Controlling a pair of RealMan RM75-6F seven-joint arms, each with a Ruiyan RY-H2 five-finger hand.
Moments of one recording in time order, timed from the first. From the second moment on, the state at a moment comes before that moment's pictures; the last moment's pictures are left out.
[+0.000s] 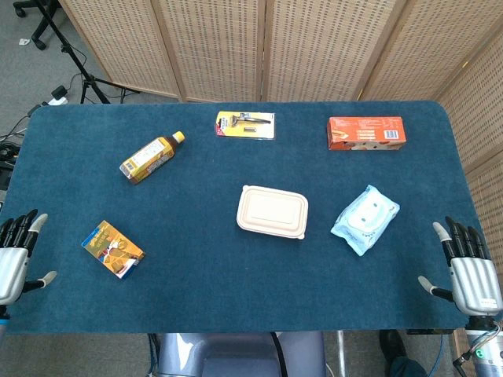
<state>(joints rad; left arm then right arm) -0.11 -1.11 -0.04 -1.64 1.45 1.44 0.11 0.08 -1.14 0.08 -1.61 -1.48 1.49 -0.07</state>
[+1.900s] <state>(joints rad) -0.48 -1.32 0.09 -1.21 1.75 1.07 0.11 0.08 -1.12 0.11 -1.61 -1.42 1.46 -0.01</state>
